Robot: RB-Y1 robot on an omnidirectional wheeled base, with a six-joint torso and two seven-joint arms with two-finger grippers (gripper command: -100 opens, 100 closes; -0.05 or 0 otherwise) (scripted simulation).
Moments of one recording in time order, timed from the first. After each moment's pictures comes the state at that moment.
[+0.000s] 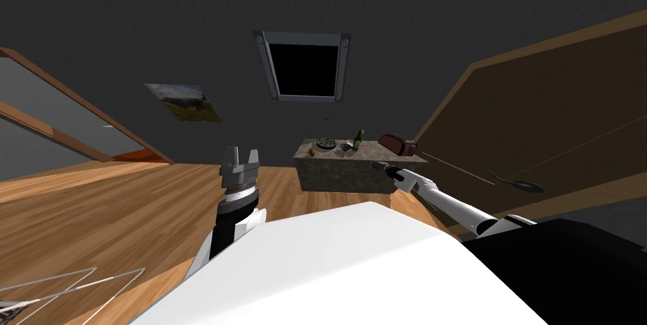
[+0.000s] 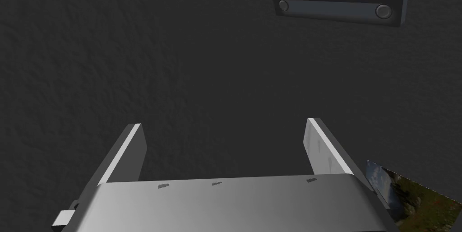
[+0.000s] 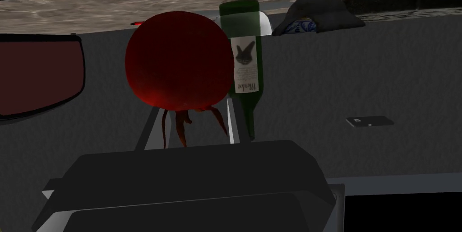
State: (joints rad) left arm 0.49 0.03 0.06 -2.28 -0.08 -0.61 0.06; right arm 0.11 -1.03 0.18 -1.27 0.16 0.05 0.21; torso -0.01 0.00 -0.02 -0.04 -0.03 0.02
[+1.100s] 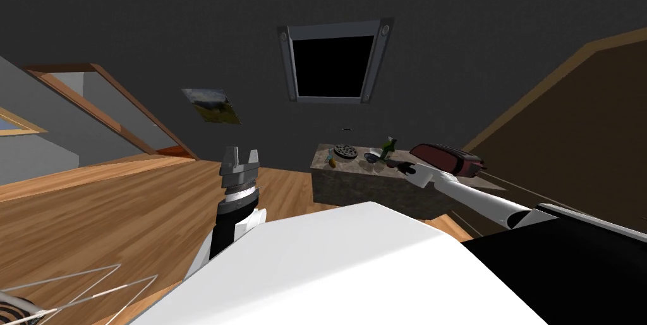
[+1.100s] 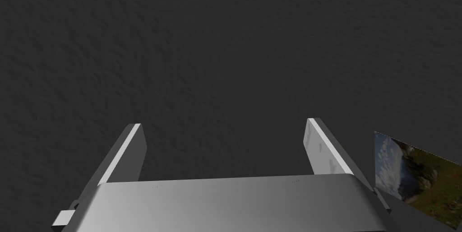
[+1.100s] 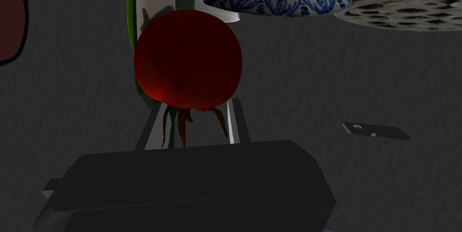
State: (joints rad) left arm 0.49 0.03 0.06 -2.28 -0.08 -0.61 0.06; right arm 0.12 -1.23 0.22 -1.23 -0.05 0.23 0.29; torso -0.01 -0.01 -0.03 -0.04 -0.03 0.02
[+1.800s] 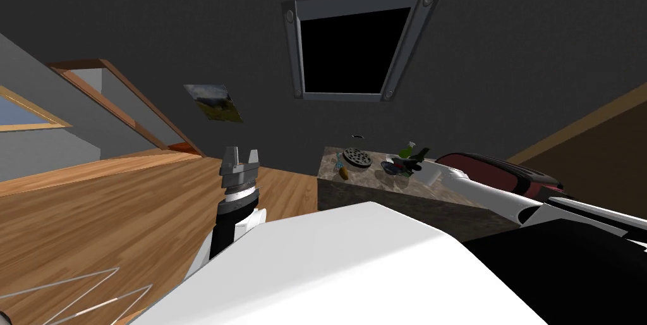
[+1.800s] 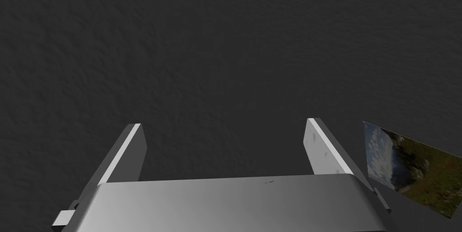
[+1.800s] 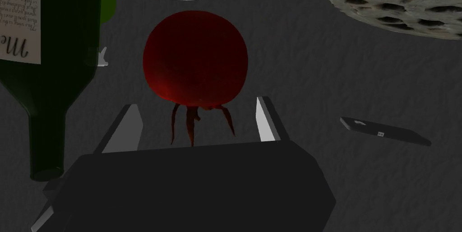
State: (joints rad) left arm 0.49 0.03 0.06 -2.28 -0.08 -0.61 0.06; right arm 0.10 -1.30 0.25 -1.18 -0.13 0.28 0.35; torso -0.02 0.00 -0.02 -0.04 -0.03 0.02
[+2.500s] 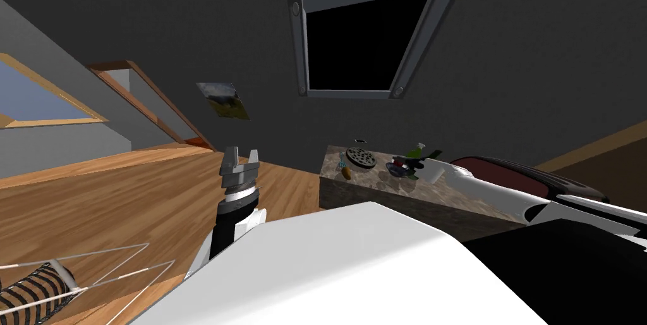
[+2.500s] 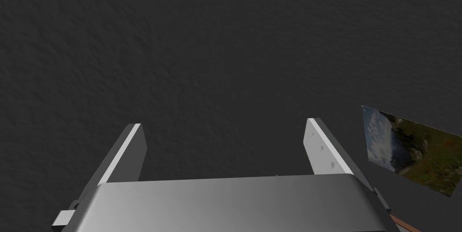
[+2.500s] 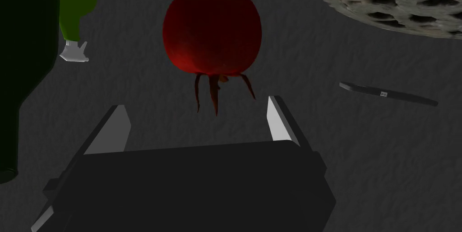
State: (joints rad) left arm 0.49 0.03 0.06 -2.28 -0.08 -0.61 0.06; right arm 0.11 -1.34 0.24 -1.18 -0.16 0.30 0.34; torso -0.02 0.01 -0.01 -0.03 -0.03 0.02
